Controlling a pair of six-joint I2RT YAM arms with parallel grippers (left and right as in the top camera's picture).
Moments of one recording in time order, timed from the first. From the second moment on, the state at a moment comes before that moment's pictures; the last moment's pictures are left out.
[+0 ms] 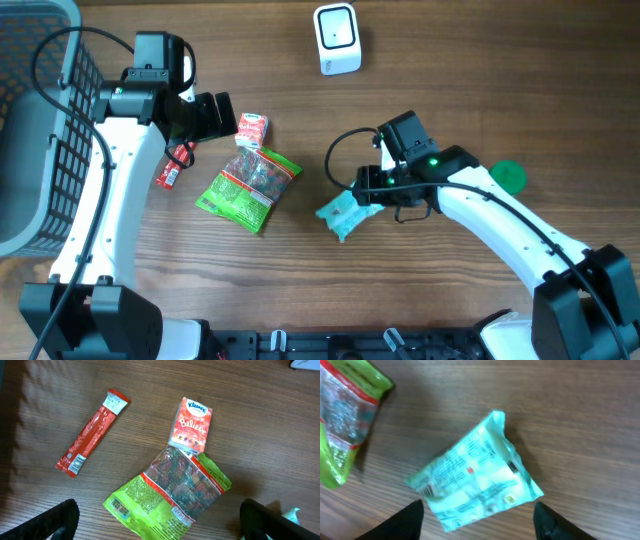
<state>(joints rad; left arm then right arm) -0.05 1.59 1.46 -1.07 0.02 -0.28 0.48 1.56 1.00 -0.70 -0.23 0.47</state>
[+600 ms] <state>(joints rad) -0.05 1.59 1.46 -1.07 0.02 -0.28 0.55 1.59 1.15 -0.73 -0.57 0.29</state>
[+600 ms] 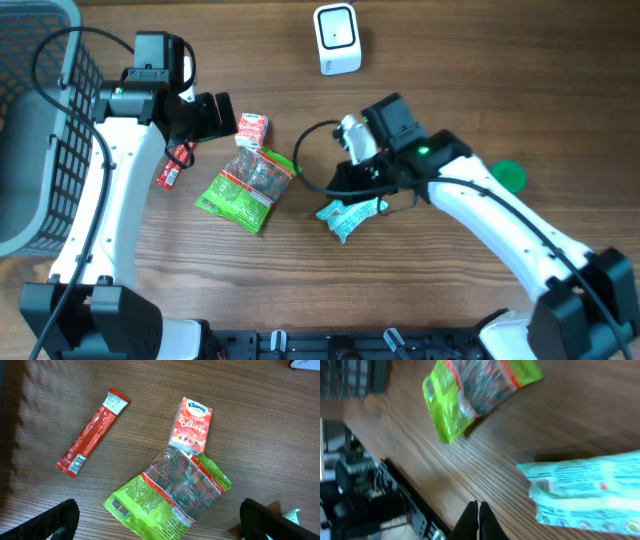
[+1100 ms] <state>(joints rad) -0.05 1.59 1.46 -1.07 0.02 -0.28 0.51 1.93 1.08 -0.65 -0.70 0.12</state>
